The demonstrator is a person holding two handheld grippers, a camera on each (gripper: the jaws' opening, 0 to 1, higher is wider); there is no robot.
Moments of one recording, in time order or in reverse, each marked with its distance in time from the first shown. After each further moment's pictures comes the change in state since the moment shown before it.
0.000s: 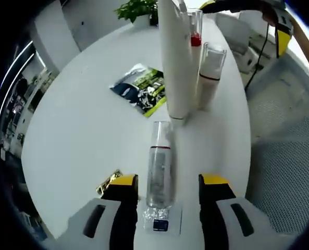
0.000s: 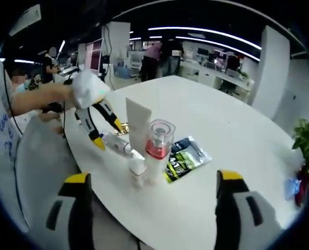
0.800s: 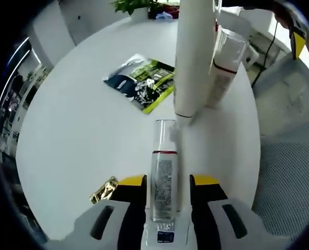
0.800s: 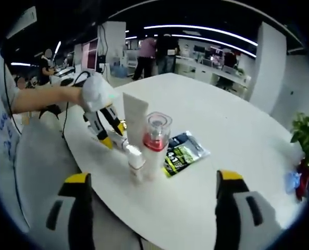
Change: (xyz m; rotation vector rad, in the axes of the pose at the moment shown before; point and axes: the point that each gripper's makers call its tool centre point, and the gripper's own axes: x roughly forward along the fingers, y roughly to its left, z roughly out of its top) left arm 0.024 0.005 0.000 -0.018 0.042 -0.044; right arm -0.004 -0.002 -0.010 0.031 0.012 -0.020
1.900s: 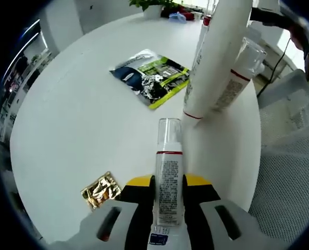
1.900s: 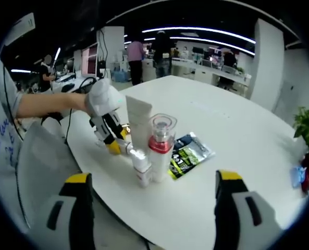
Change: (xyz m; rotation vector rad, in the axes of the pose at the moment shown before) left arm 0.004 -0.004 -0.004 -0.108 -0.006 -0.022; right arm 0.005 0.007 0.002 0.052 -0.048 0.015
